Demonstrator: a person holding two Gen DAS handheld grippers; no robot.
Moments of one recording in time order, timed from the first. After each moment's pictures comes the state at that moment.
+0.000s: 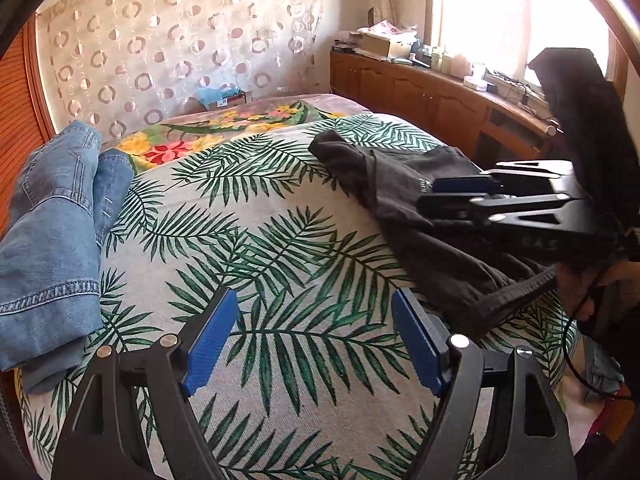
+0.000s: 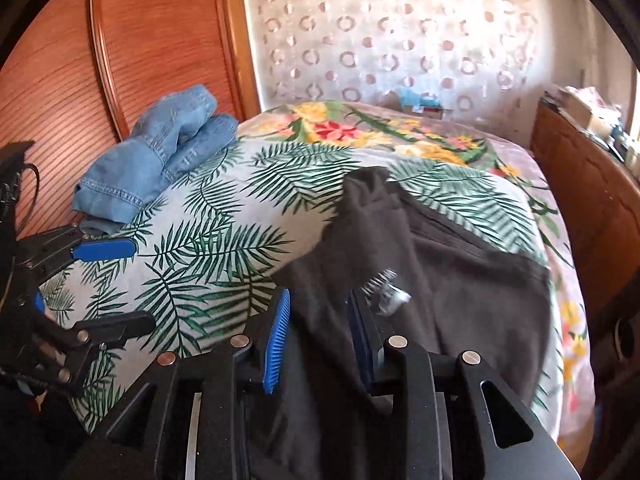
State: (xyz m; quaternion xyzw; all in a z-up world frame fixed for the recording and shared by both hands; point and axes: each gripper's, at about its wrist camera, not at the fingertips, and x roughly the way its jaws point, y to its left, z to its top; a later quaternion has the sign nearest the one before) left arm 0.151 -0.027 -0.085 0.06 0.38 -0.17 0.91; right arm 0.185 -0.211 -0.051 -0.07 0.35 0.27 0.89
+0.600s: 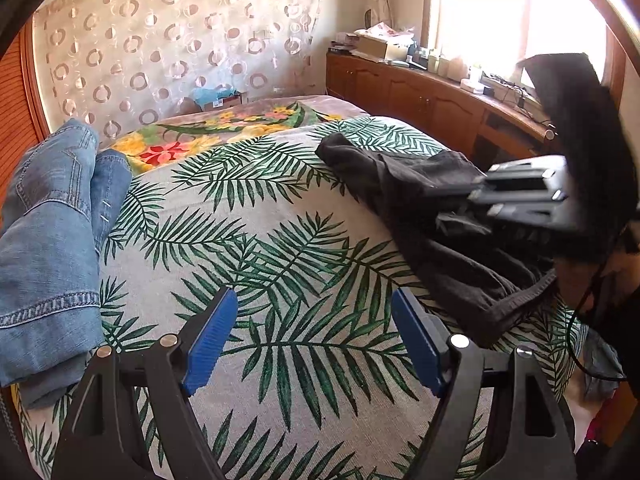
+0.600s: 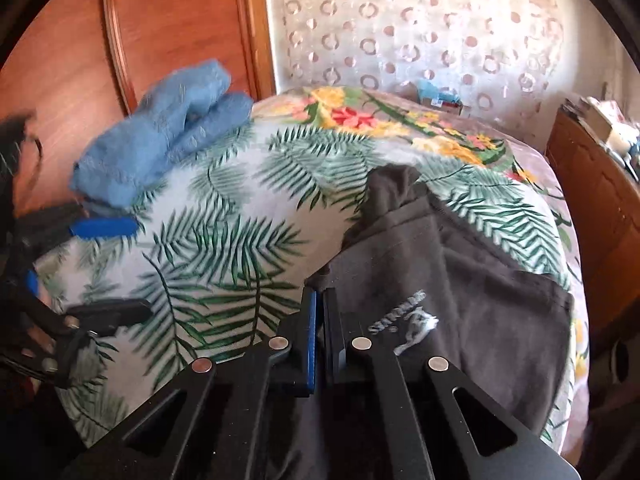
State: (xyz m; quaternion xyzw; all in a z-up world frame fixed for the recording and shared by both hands) left arm 0.164 -0.016 -0.086 0.06 0.38 -0.18 0.91; right arm 0.198 -0.212 -0.030 -0.08 0.35 0.28 0.89
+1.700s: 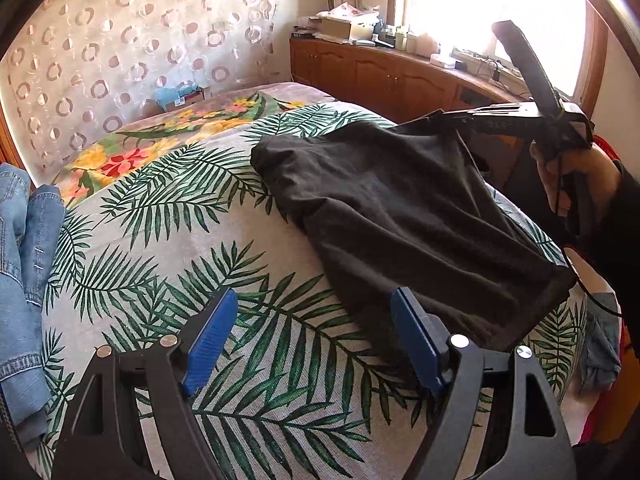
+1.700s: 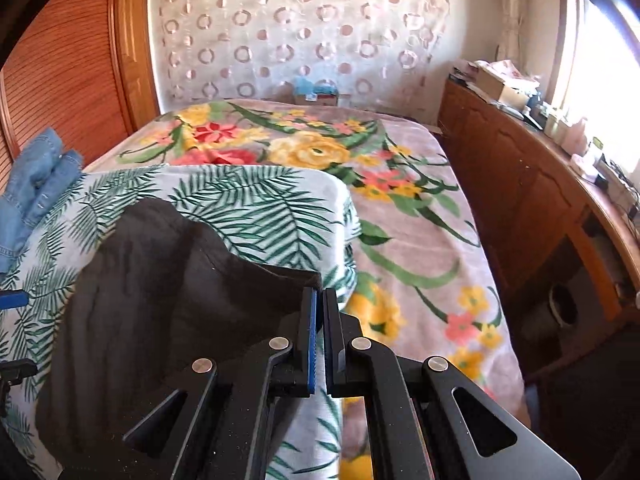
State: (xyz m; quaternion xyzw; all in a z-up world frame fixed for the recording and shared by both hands) left arm 0.190 -0.086 -0.094 0.09 0.40 -0.23 0.88; right arm 0.261 -0.320 -0.013 -0.06 0.37 0.09 0.92
